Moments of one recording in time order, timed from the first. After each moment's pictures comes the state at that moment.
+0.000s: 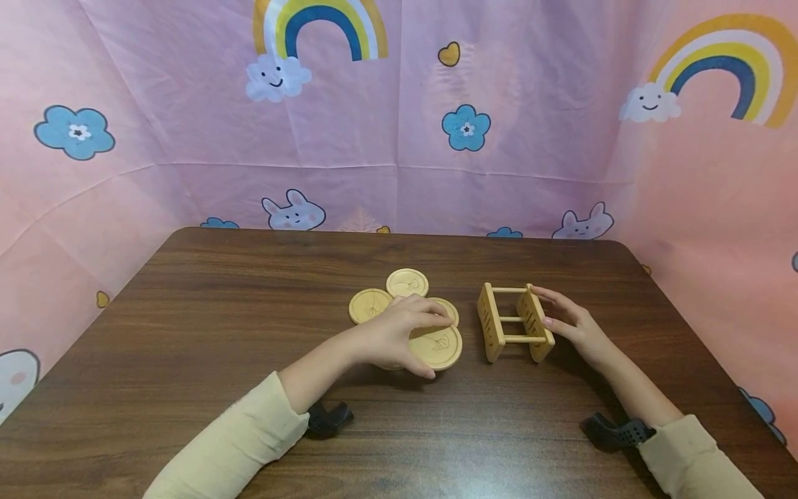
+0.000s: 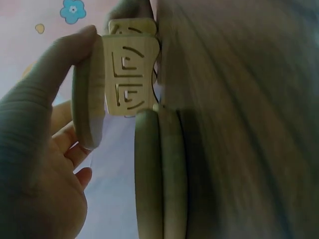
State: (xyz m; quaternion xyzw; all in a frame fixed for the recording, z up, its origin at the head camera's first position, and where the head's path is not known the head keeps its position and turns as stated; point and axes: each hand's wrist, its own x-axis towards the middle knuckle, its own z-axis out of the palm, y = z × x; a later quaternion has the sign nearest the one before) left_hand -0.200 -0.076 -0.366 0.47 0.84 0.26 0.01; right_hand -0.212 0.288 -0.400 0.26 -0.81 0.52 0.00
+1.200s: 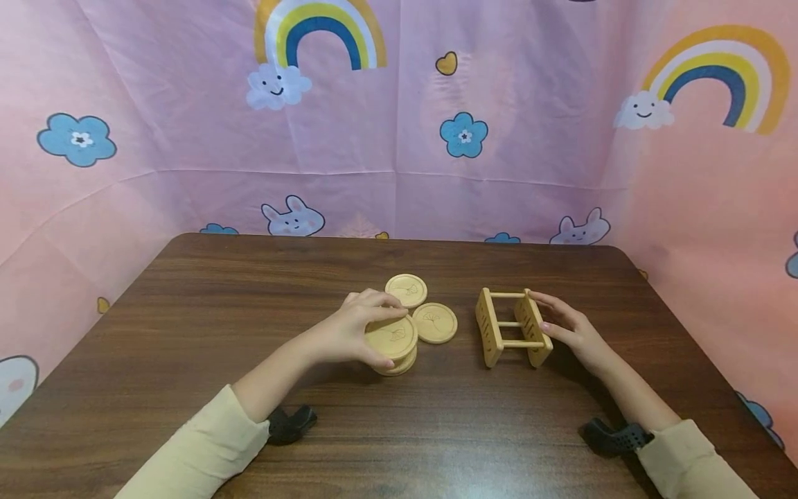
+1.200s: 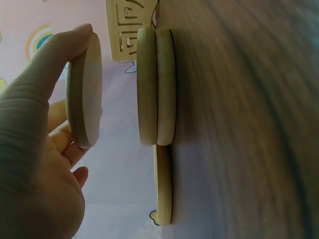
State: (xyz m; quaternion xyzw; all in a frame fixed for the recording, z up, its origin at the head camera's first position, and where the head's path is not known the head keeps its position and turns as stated) left_hand -0.200 -0.133 -0.365 0.42 0.86 0.30 -0.04; right_hand -0.210 0.288 -0.401 0.27 -0.81 0.52 0.01
